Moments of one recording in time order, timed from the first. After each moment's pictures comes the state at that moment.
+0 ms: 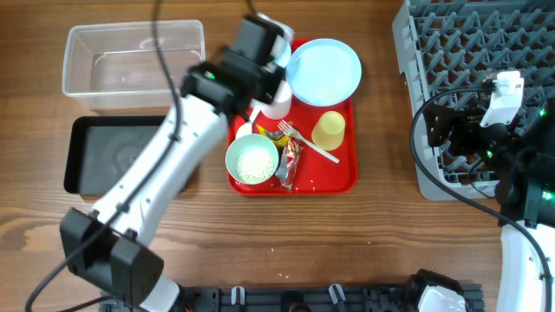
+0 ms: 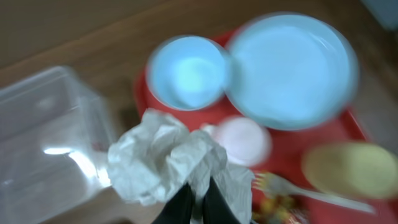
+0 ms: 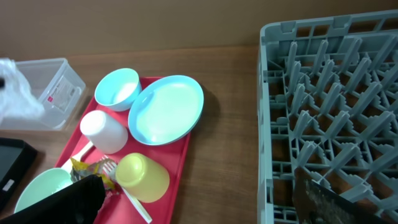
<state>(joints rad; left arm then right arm) -0.47 1.73 1.64 -0.77 -0.18 -0.02 -0.34 1.03 1.02 -0.62 -0.56 -0.14</state>
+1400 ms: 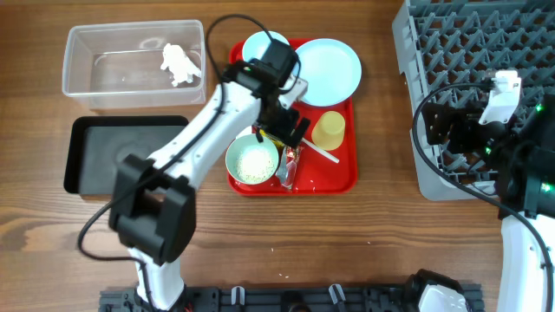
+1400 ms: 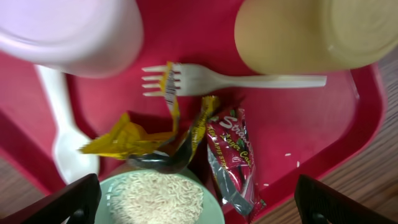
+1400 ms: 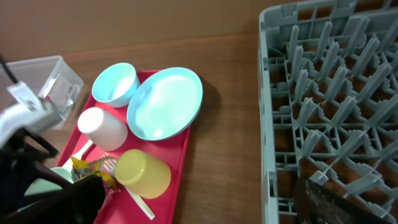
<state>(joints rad) -0.54 1.97 1.64 -1.03 0.14 0.01 -0.34 1.07 1.02 -0.63 -0.56 -0.11</state>
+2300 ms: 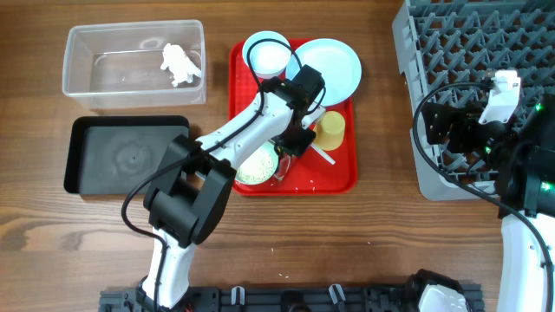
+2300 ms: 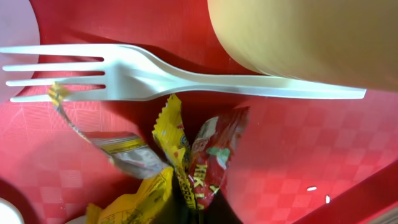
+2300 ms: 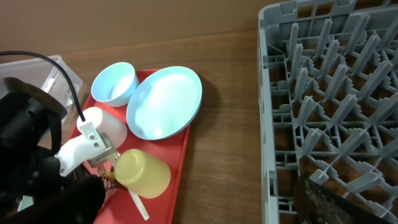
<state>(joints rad) -0.64 2.14 1.64 -0.98 0.08 0.03 -0.34 1.07 1.02 -0.63 -0.56 -0.11</state>
